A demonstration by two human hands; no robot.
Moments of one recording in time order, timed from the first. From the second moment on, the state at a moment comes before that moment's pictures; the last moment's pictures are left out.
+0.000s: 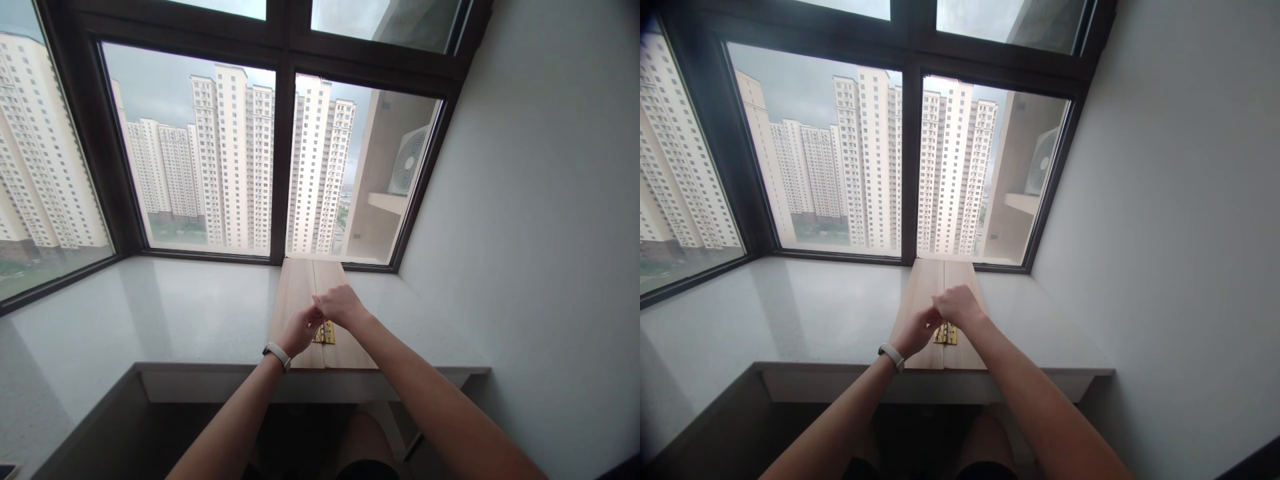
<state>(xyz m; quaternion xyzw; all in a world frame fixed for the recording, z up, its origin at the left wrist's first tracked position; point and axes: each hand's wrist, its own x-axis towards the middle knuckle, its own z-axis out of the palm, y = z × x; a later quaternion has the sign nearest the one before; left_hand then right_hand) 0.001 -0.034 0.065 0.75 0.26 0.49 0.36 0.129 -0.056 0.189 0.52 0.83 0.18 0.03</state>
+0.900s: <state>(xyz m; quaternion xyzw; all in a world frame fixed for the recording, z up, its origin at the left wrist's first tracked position) -0.028 -0.048 0.025 0.87 0.41 0.28 0.07 0.116 -0.048 0.172 0.65 0.75 0.13 -0.02</state>
